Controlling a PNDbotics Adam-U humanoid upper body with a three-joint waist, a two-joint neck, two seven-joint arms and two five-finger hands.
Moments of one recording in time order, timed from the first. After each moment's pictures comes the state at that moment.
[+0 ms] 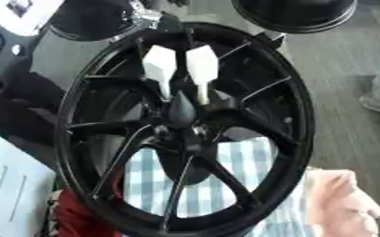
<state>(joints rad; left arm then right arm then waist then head) -1.34 0.52 -0.53 -1.11 -0.29 -0.36 -0.75 -0.08 -0.49 -0.24 -1.79 -0.21 0.06 -0.44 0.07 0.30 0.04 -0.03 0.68</state>
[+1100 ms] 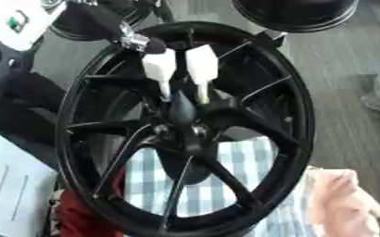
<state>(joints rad) -1.31 0.56 -0.57 -1.10 -0.34 -0.42 -0.70 -0.07 -0.49 -0.24 -1.79 -0.21 0.06 -0.44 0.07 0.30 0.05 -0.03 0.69</state>
